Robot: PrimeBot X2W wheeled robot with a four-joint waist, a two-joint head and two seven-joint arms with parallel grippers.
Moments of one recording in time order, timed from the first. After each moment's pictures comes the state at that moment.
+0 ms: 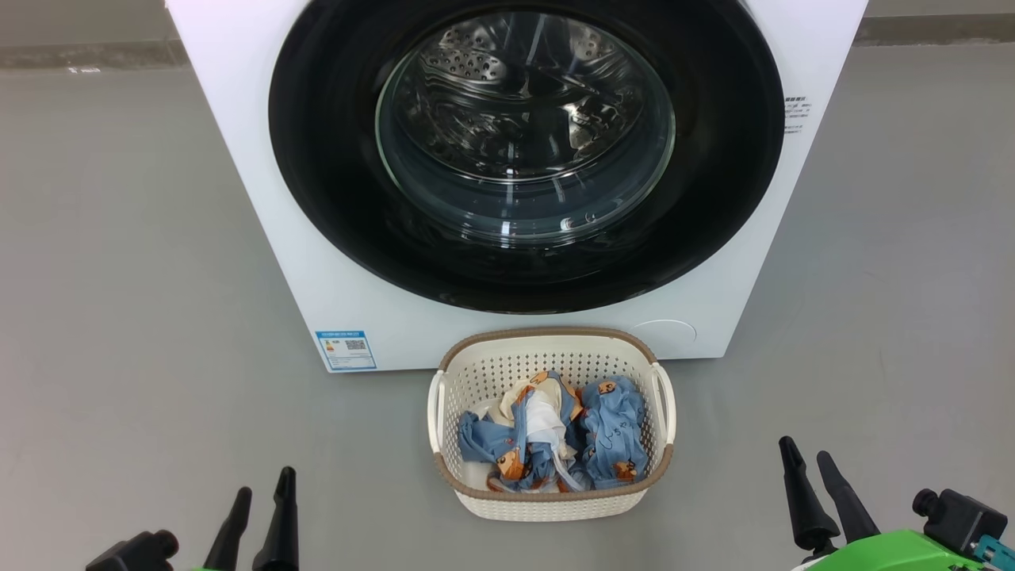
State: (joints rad) left arm 0.02 0.07 -0.09 0.23 -0.75 -0.13 -0.13; right arm 0.00 -0.07 -0.03 0.28 0.72 0.13 -0.14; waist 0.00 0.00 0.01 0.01
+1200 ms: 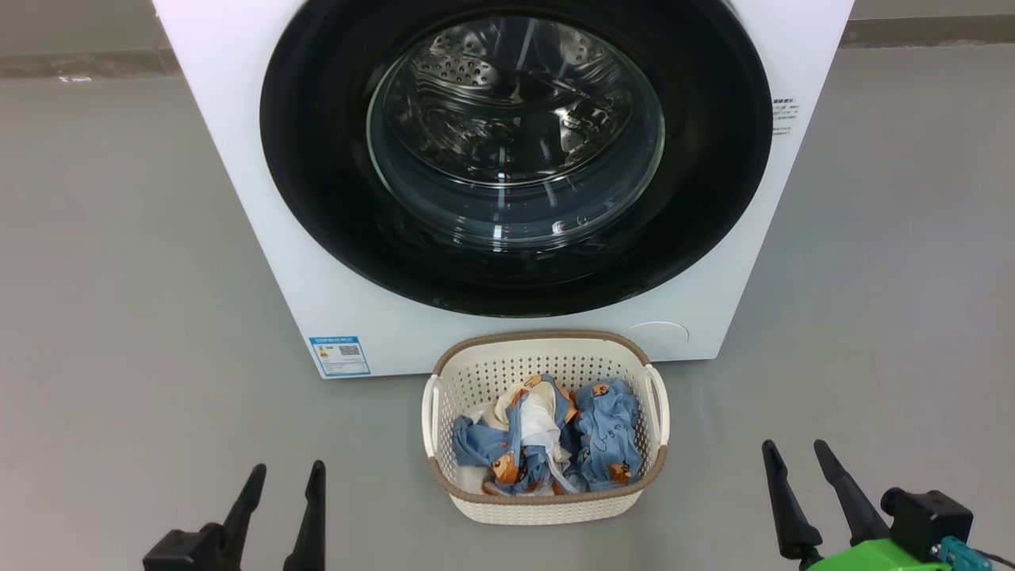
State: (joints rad) left arm 0.02 0.09 -0.14 0.20 -0.36 -0.13 -0.24; right arm 0.01 -0.07 -0.02 0.26 0.34 0.13 -0.24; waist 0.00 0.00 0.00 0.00
